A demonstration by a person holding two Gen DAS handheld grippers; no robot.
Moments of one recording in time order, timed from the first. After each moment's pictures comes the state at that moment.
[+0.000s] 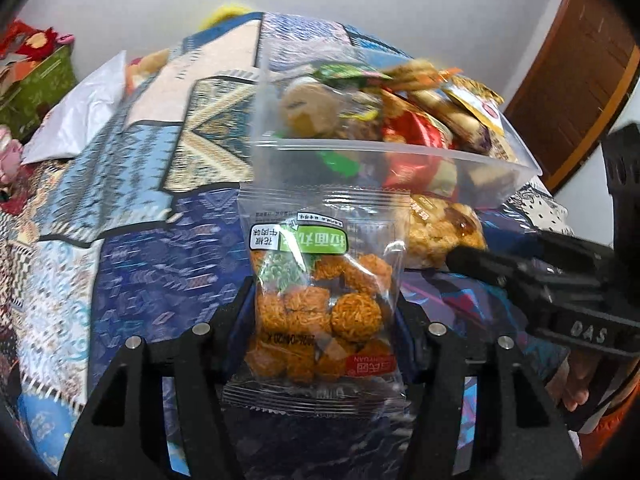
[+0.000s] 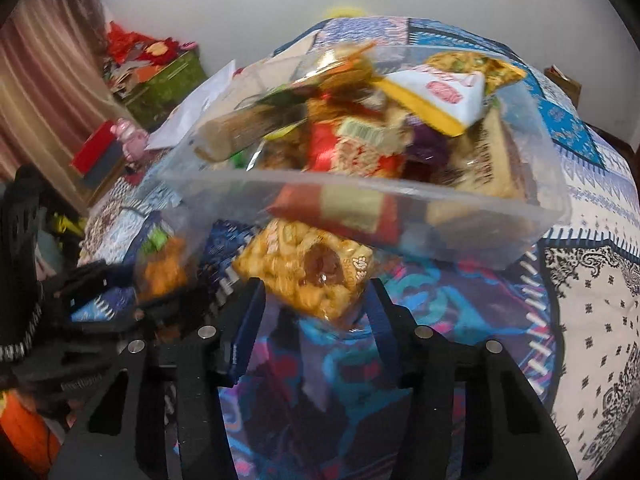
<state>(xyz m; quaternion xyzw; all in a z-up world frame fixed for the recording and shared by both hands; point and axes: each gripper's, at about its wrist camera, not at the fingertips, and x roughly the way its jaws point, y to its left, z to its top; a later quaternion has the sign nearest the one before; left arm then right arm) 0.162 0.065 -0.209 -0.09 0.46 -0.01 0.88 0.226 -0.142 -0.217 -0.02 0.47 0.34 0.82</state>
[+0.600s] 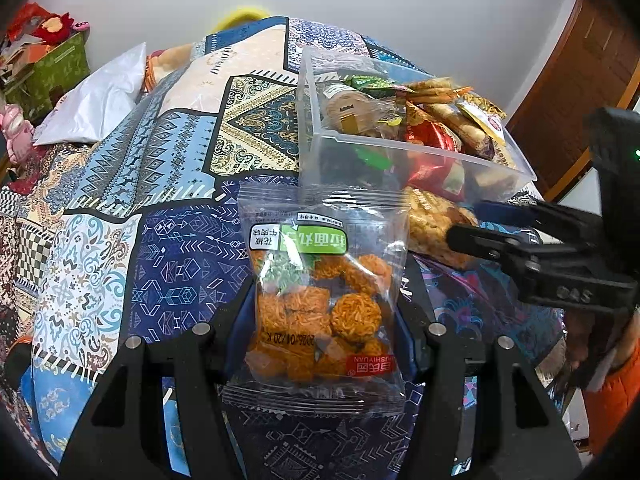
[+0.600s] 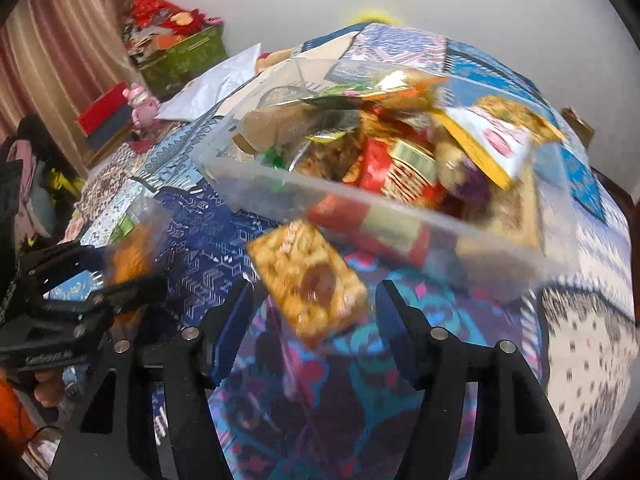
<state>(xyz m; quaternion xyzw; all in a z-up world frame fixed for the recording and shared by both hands) 0.133 0.089 -0.200 -0.12 0.46 -0.01 0.88 0.236 -0.118 -0.209 -0.11 0.46 0.35 0.81</state>
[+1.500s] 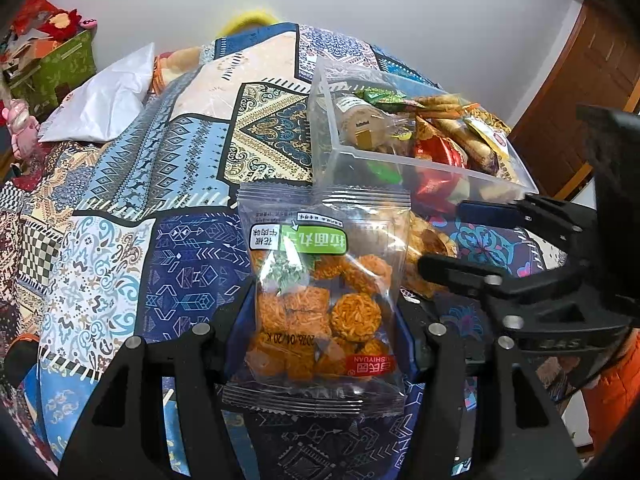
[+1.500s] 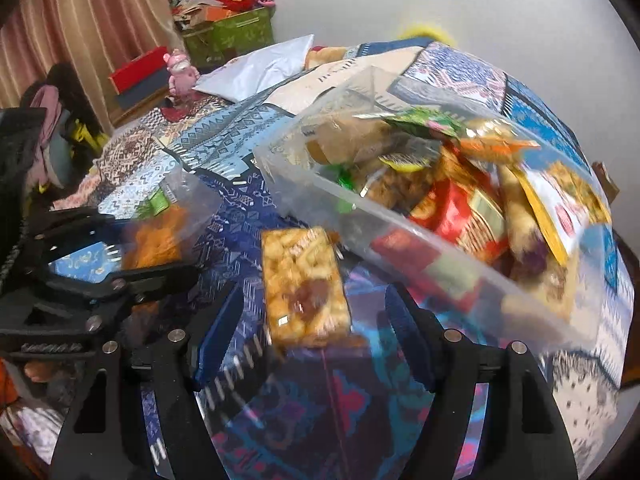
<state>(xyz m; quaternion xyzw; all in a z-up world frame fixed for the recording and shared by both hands) 0.129 0.101 -0.194 -0.13 0.45 0.00 0.89 0.219 -0.070 -0.203 -0.19 0.43 0.40 0.79</state>
